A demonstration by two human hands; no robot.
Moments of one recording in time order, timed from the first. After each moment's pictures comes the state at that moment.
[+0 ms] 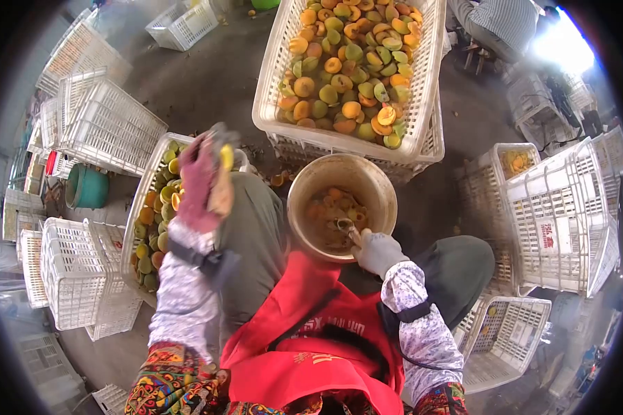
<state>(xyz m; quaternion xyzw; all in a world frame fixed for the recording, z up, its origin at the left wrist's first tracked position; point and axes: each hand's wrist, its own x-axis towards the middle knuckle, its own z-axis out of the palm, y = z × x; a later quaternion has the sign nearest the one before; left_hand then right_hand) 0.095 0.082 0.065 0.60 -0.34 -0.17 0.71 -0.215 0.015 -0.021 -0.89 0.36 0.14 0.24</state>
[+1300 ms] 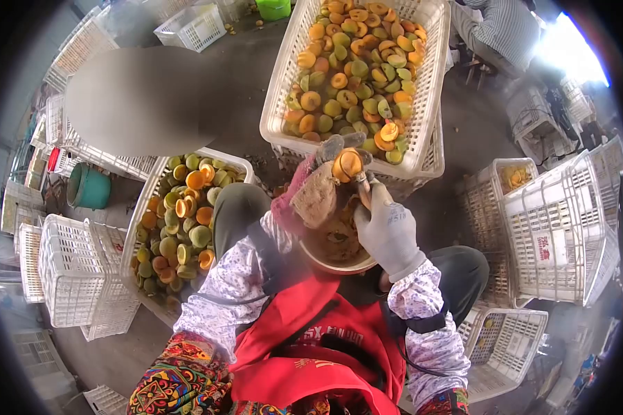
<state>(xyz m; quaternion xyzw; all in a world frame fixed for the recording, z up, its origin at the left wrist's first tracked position) -0.008 0.015 0.041 0.41 -0.49 -0.43 0.64 -0.169 -0.007 0.074 -0.88 0.37 -0.26 0.14</state>
